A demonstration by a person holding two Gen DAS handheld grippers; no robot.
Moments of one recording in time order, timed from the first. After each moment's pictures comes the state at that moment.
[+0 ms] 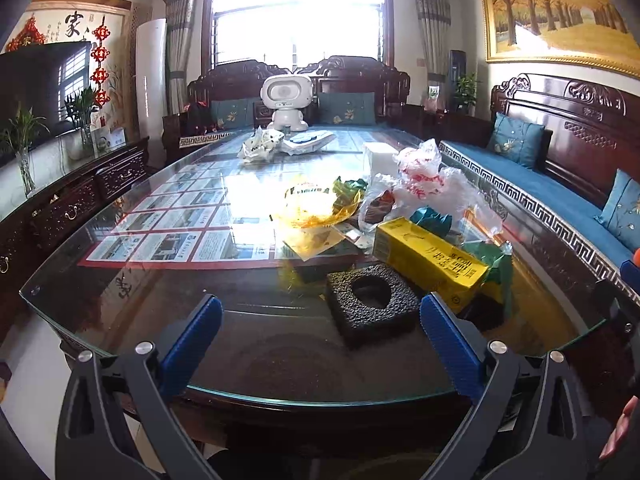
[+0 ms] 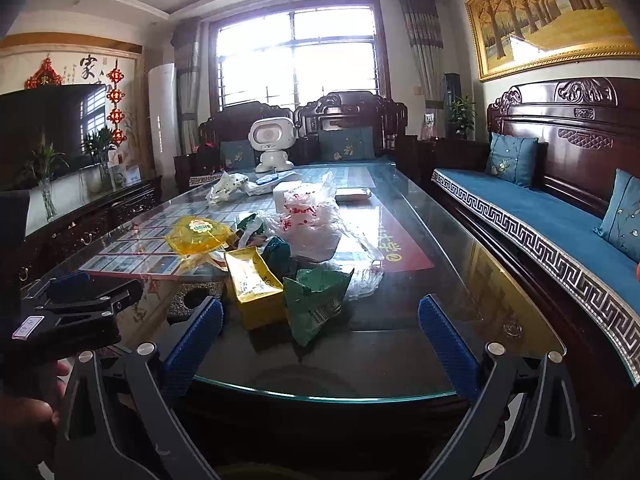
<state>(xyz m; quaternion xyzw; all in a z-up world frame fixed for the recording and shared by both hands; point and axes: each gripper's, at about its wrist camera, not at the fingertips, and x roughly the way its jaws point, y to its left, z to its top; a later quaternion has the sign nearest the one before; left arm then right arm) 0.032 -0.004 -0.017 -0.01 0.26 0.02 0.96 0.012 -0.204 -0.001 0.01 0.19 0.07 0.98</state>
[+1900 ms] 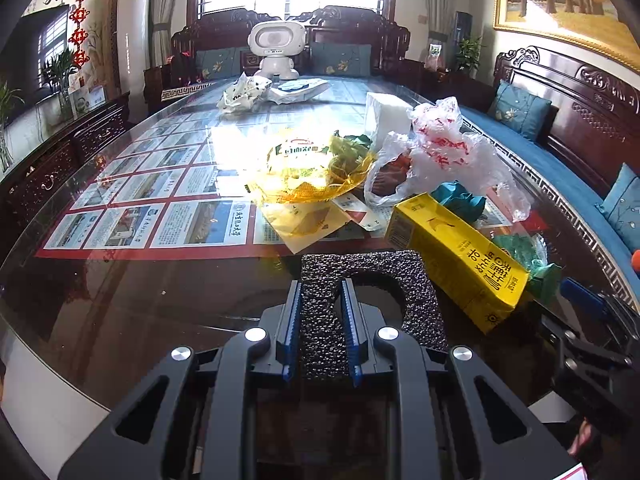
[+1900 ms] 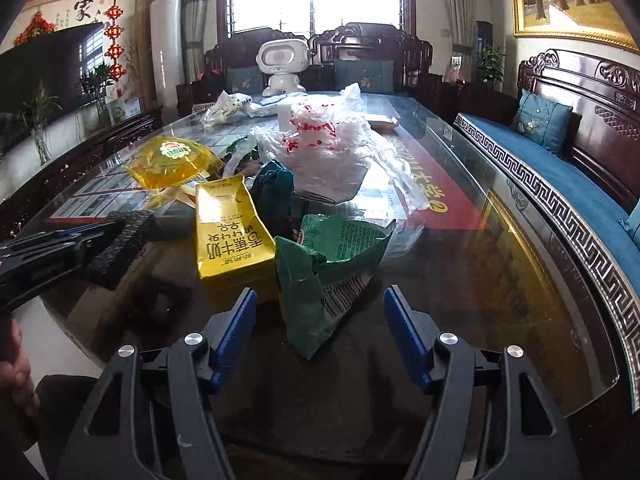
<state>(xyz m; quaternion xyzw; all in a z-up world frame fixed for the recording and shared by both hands) 0.102 0.006 -0.029 -0.03 0.35 -0.01 0.94 0.106 -0.181 -0.045 -0.03 0.32 0.08 0.94</state>
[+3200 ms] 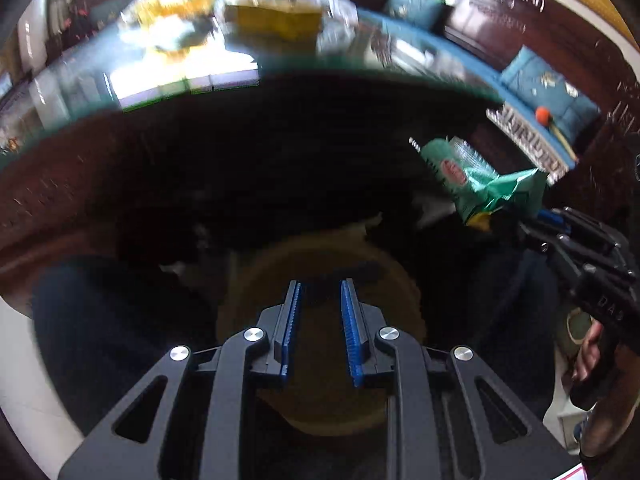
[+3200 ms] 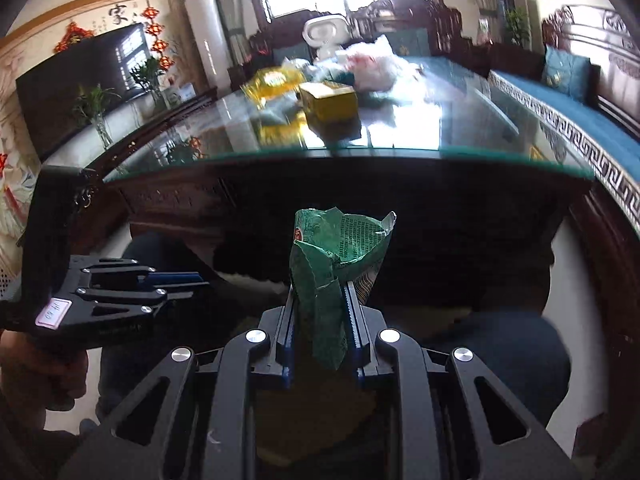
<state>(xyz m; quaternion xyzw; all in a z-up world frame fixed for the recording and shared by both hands) -0.103 -0.047 -0.120 0.01 0.49 -0.20 0.85 -0.122 -0.220 -0.080 0.03 0.38 0.18 0.91</state>
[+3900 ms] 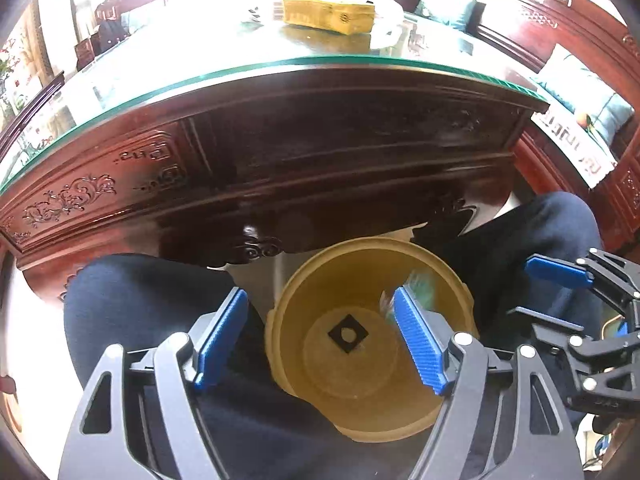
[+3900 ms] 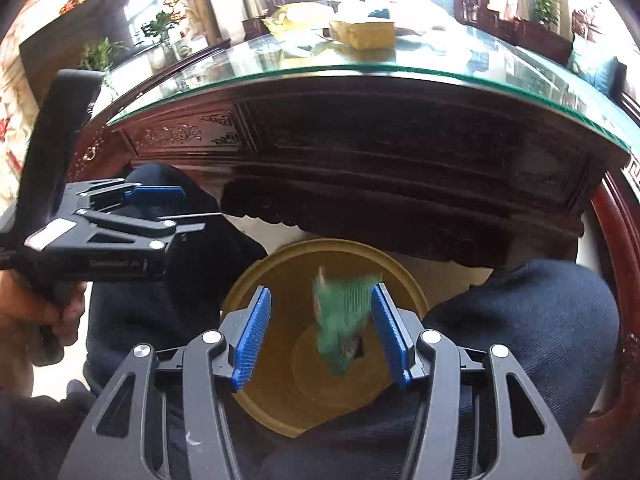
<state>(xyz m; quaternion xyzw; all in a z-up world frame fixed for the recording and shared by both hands) -0.096 -0.019 -0.114 0.04 0.48 -0.12 0.87 -0.124 -0.191 -0.108 -0.02 0.43 0.21 0.88</state>
